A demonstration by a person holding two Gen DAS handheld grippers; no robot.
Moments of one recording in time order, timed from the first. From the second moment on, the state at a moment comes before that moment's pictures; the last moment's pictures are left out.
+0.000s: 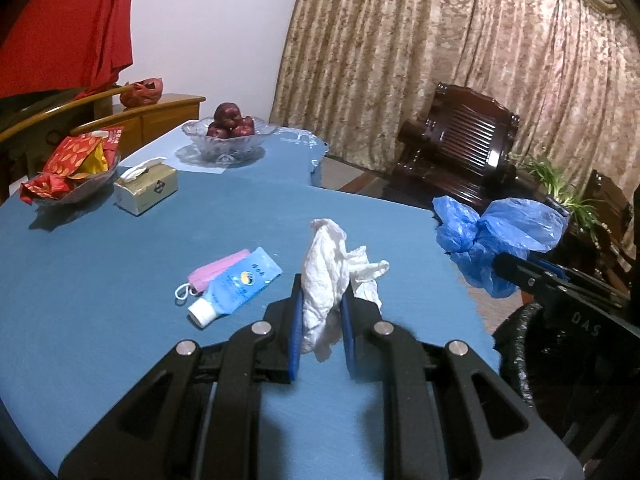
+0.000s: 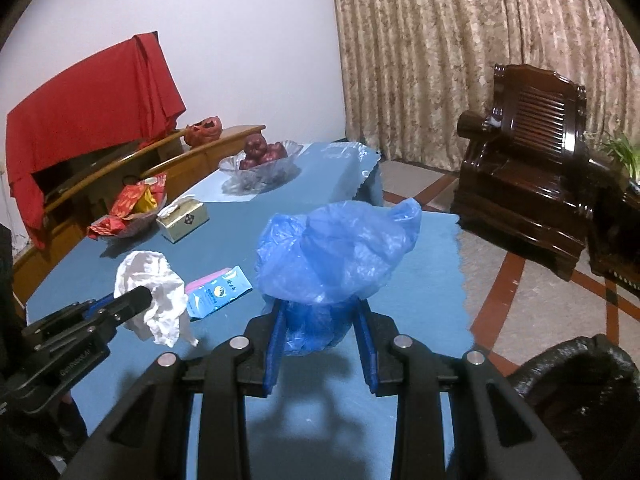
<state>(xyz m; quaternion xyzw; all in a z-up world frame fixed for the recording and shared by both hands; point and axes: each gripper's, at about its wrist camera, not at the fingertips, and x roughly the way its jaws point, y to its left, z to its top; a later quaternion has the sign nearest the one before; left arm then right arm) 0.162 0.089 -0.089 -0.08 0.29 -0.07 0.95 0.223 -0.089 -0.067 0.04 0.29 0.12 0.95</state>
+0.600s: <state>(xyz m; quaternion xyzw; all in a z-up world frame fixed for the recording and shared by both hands) 0.132 0.041 -0.067 -0.05 0.28 -0.12 0.95 0.168 -0.132 -0.053 0.03 0.27 0.09 0.96</state>
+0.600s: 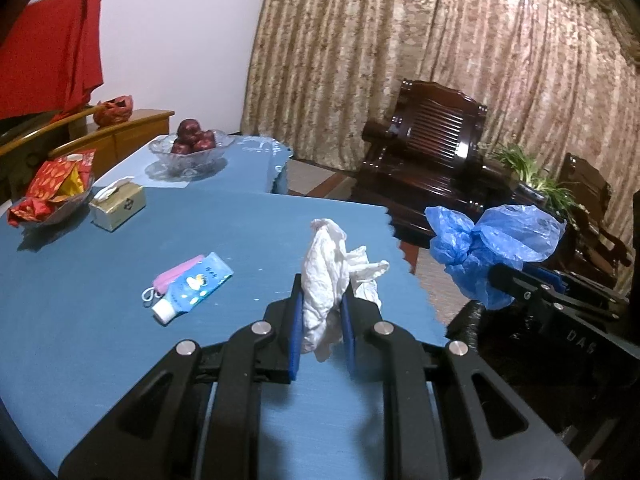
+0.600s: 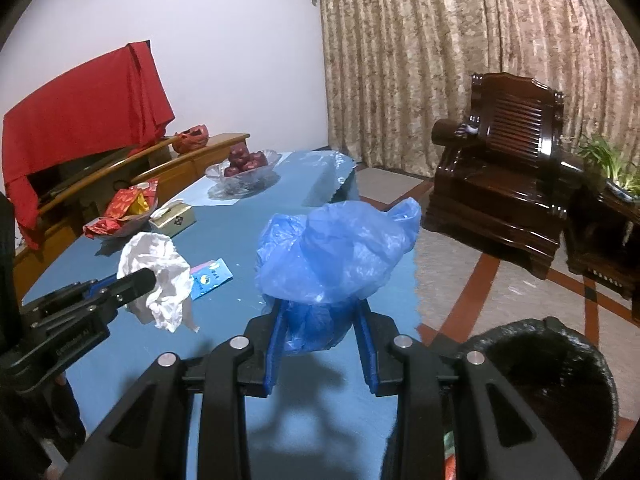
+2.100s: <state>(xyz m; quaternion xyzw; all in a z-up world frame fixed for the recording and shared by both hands) 0.114 -0.215 -0.112 0.03 0.30 -0.34 0.89 0.049 -0.354 -0.099 0.10 0.32 -0.15 0.93</state>
